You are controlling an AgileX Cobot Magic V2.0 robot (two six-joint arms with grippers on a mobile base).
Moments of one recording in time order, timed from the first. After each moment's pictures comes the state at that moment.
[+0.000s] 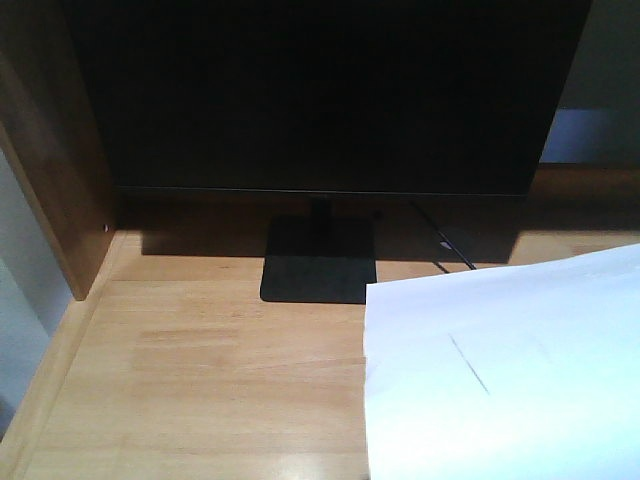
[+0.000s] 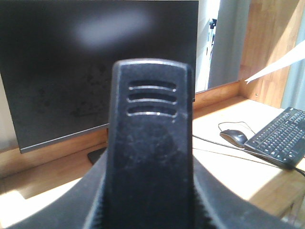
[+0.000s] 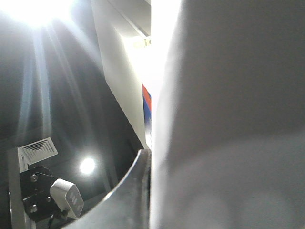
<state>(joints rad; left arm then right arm) -0.55 0.05 -0.74 -0.09 0.85 0.04 0.12 0.18 -0.08 -0.40 -1.09 1.62</state>
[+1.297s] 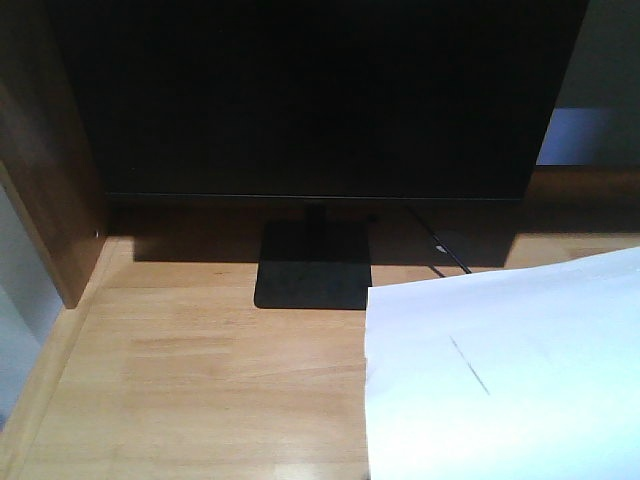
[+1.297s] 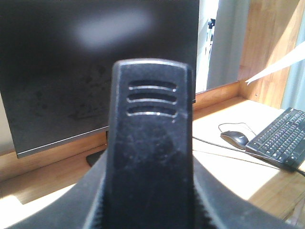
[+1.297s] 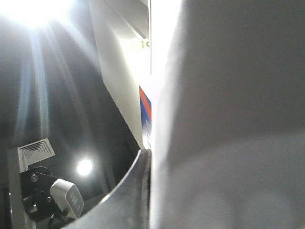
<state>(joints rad) -0.55 0.05 -0.74 -0.09 0.85 0.04 0.12 0.18 -0.08 -0.40 -1.09 1.62</state>
